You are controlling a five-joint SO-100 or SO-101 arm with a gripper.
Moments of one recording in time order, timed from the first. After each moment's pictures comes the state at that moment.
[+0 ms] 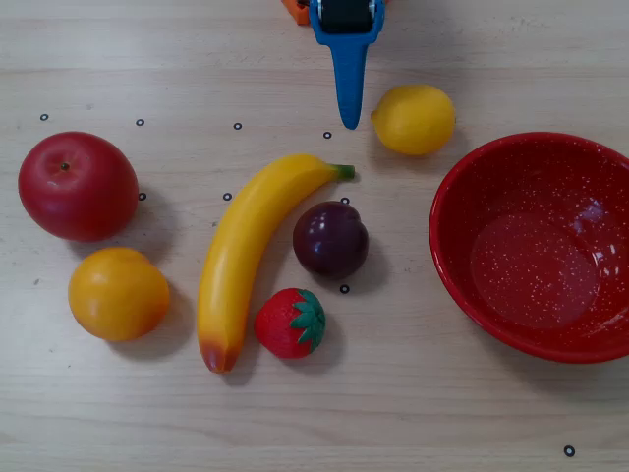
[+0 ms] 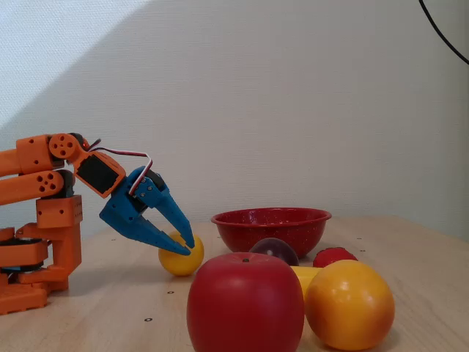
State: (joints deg) arm 4.7 184.2 177.9 50.9 -2.7
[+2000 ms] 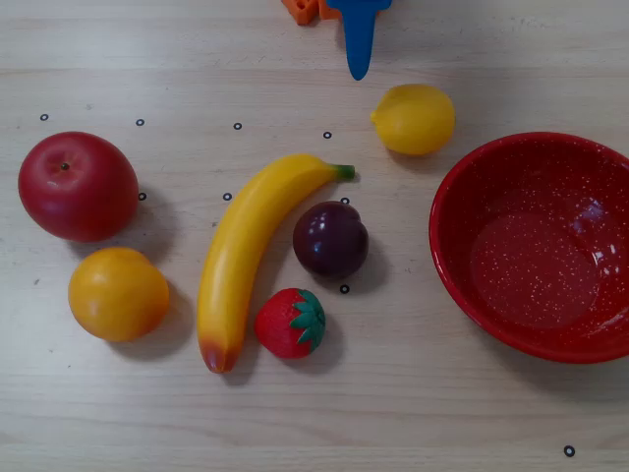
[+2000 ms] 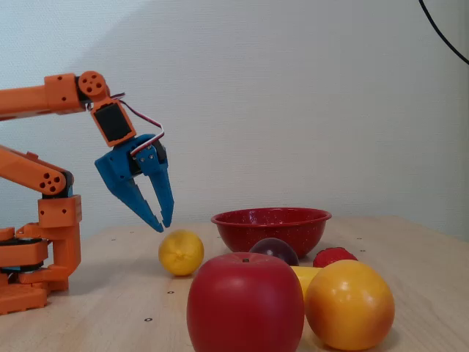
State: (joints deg) arm 9.1 147.7 139.8 72.4 -10.8
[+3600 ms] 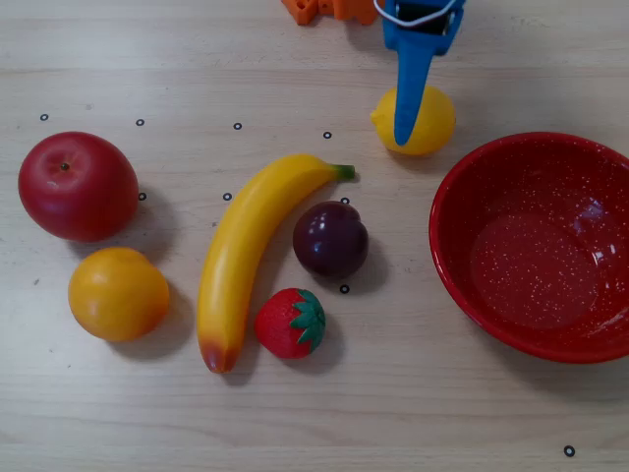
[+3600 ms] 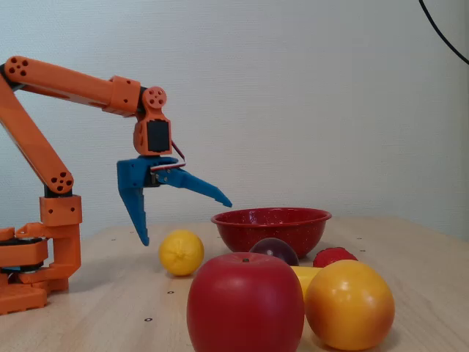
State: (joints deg) arm 26.0 114.5 126.7 75.5 -27.4
